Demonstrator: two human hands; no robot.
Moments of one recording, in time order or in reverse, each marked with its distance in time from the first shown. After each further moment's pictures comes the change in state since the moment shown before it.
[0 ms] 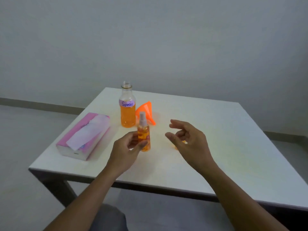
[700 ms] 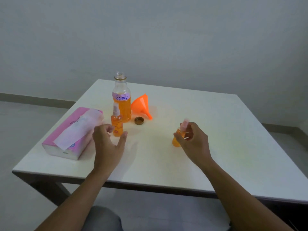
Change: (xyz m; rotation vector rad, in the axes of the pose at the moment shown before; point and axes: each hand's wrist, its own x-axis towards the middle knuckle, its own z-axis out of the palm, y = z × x) left_hand 0.017 -0.040 -0.003 0.184 0.401 0.024; right_hand 0.012 0.067 0.008 -0.139 0.115 0.269
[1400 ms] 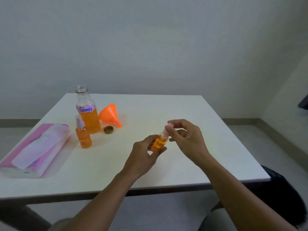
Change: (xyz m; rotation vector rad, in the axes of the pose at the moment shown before) left_hand -0.069 0.122 0.097 -0.170 -0.641 0.234; right_hand -0.016 -0.011 -0.103 0.179 0.004 -0.068
